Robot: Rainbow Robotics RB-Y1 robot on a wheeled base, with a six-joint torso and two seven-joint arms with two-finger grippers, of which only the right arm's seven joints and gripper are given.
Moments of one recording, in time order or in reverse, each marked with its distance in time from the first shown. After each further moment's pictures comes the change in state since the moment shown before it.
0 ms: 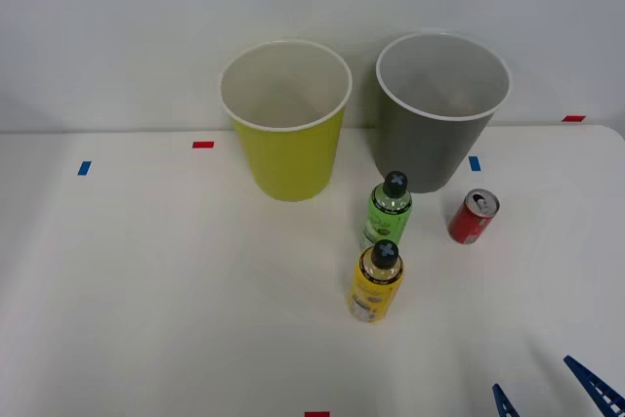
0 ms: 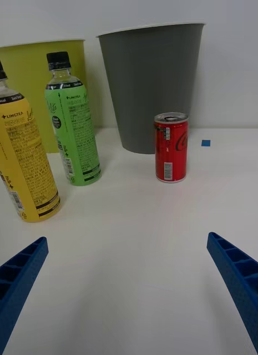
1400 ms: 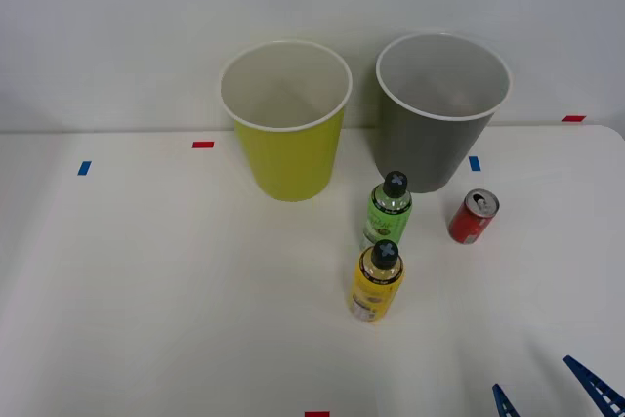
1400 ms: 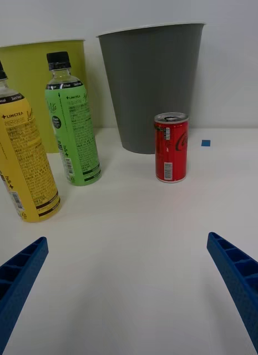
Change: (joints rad) arm 0.000 0.000 0.000 0.000 0.000 0.000 0.000
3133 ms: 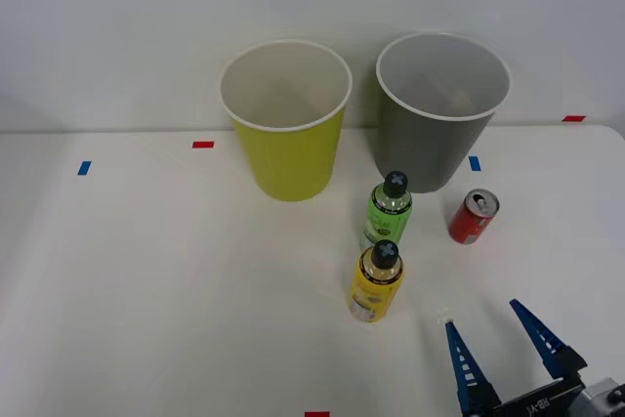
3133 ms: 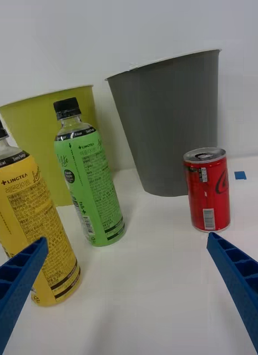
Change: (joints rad) arm -0.190 0.040 0.139 0.049 -0.119 0.066 0.052
